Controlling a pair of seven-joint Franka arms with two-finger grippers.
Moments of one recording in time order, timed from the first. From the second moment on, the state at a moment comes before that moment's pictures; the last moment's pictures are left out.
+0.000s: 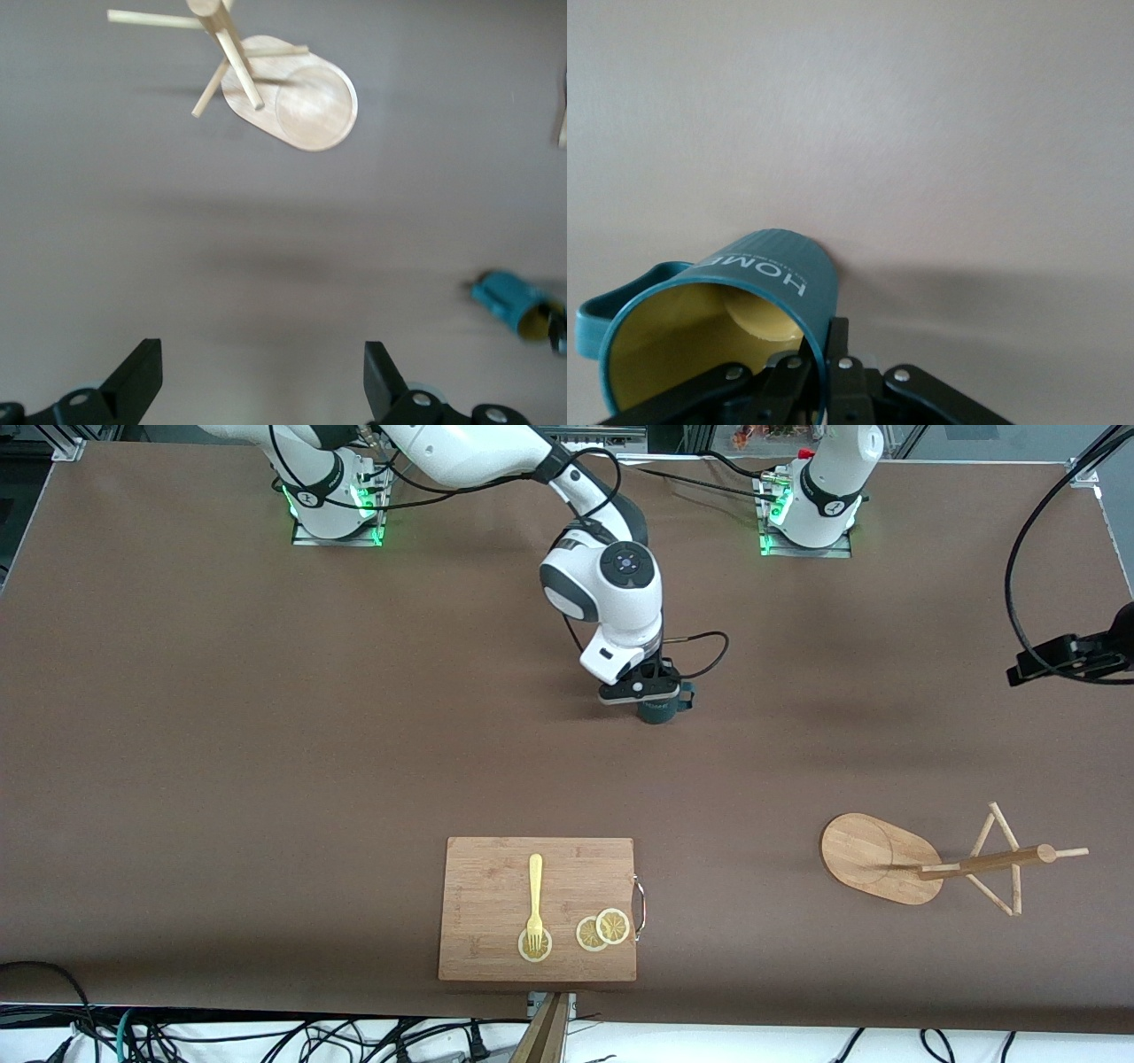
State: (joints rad) left arm 0.16 0.19 -0.06 -1.37 -0.01 1.41 0.09; right arm 0.97 0.89 0.01 -1.23 -0.01 2.28 0.90
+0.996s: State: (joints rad) left arm 0.14 0.21 -0.06 -1.83 -0.30 1.58 1.39; right arm 0.82 0.69 -0.03 -1.16 0.04 1.91 0.74
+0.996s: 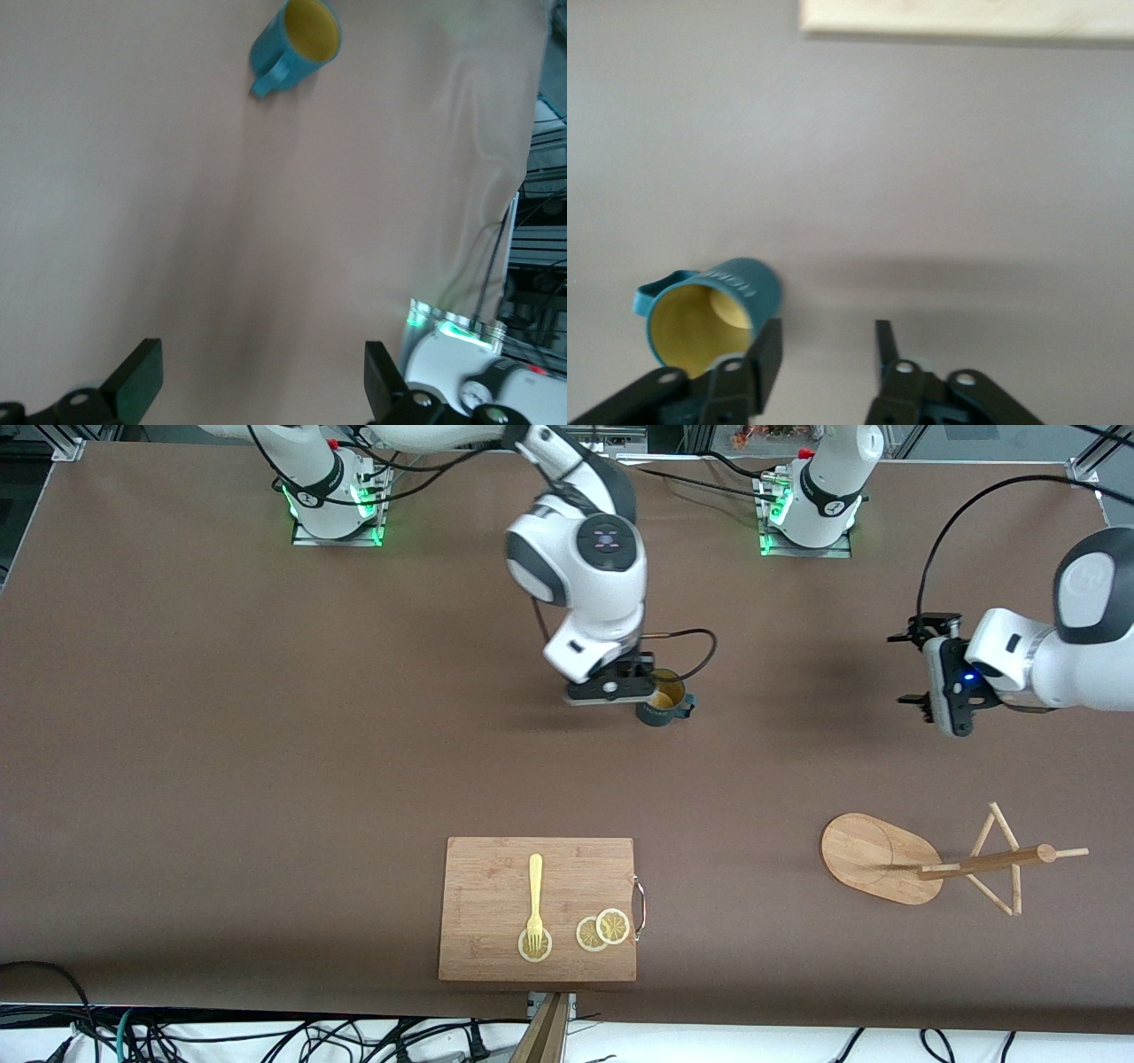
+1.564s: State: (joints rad) left arm 0.13 0.21 -0.12 -2.18 -0.72 1.94 1.88; right arm 0.33 0.52 -0.03 -1.17 0.12 1.66 0.33
